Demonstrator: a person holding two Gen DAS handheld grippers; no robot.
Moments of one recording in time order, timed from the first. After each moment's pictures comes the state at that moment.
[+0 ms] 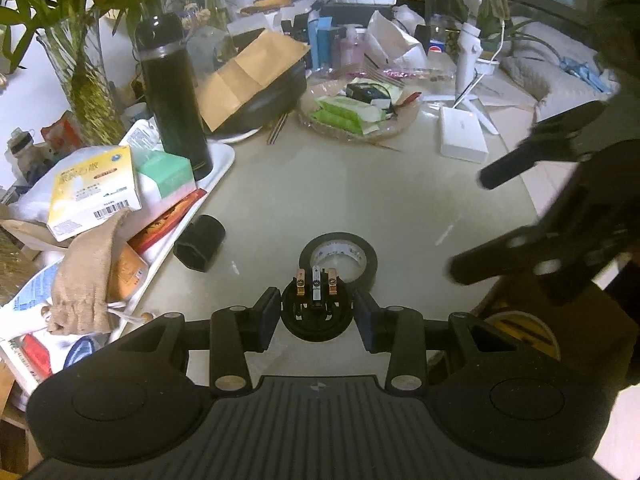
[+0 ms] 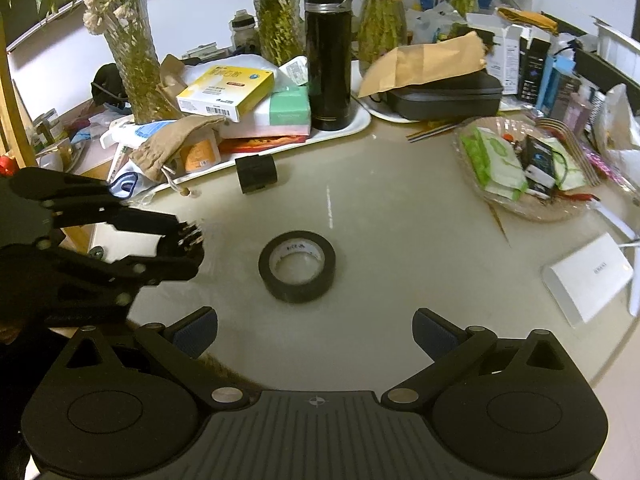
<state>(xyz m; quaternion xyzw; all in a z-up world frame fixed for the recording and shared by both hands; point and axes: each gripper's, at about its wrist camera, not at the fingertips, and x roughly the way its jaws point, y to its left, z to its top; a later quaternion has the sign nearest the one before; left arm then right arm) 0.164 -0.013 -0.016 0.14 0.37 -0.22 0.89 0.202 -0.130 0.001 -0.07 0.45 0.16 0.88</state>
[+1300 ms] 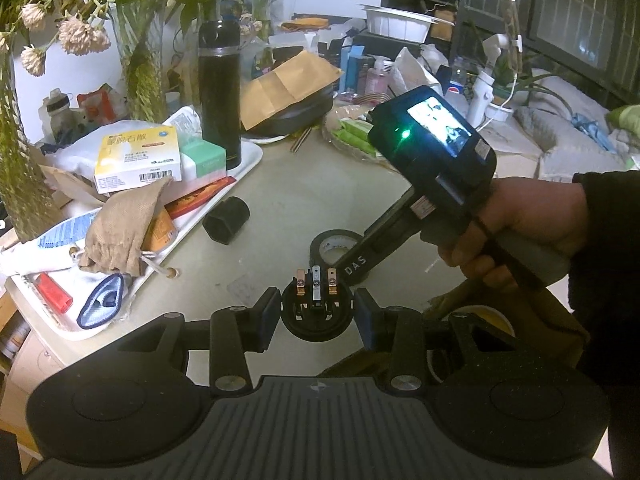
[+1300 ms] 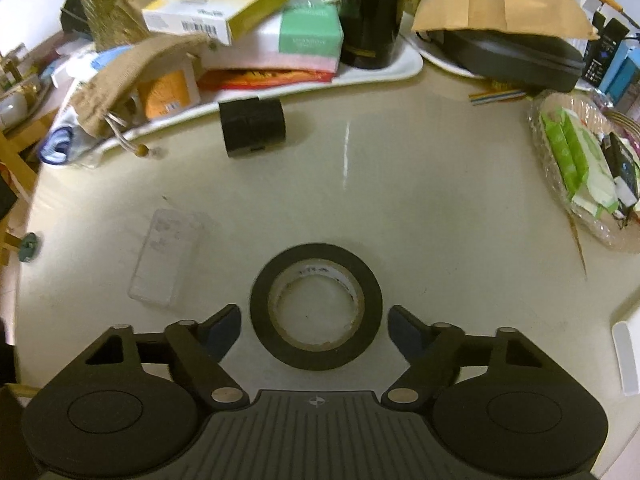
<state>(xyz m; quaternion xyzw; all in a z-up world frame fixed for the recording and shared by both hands) 0.121 0.028 0.002 0.06 0.36 -0.20 0.91 0.299 -0.064 -0.078 -0.14 0.53 0.15 0.82</state>
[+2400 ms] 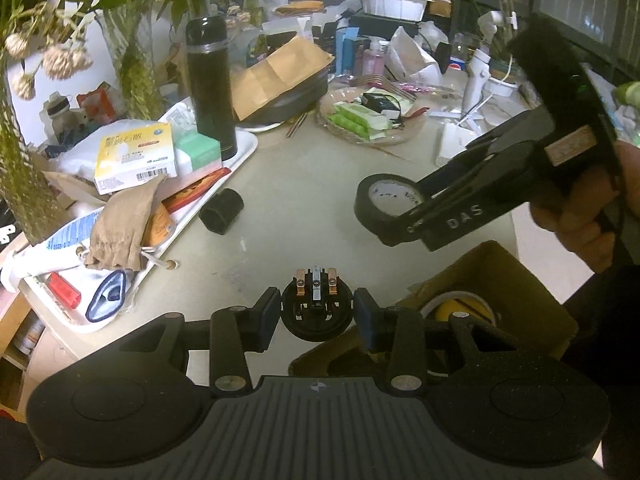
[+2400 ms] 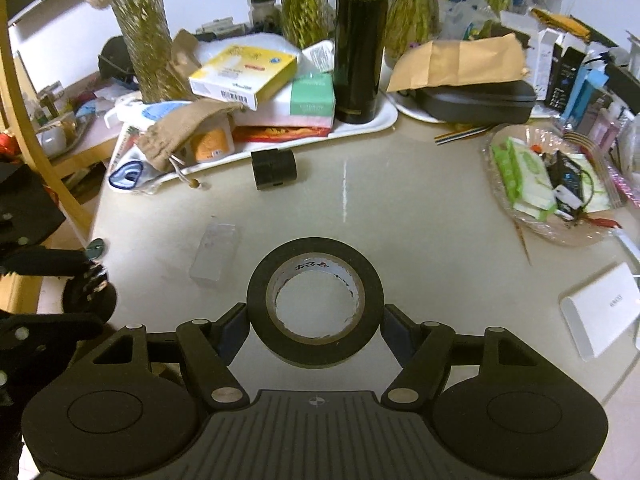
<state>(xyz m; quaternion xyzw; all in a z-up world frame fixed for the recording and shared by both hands) 0.110 0.005 0.020 0.09 0.39 -0.19 0.90 0.224 -0.103 0.005 -0.10 0.47 0.18 0.86</state>
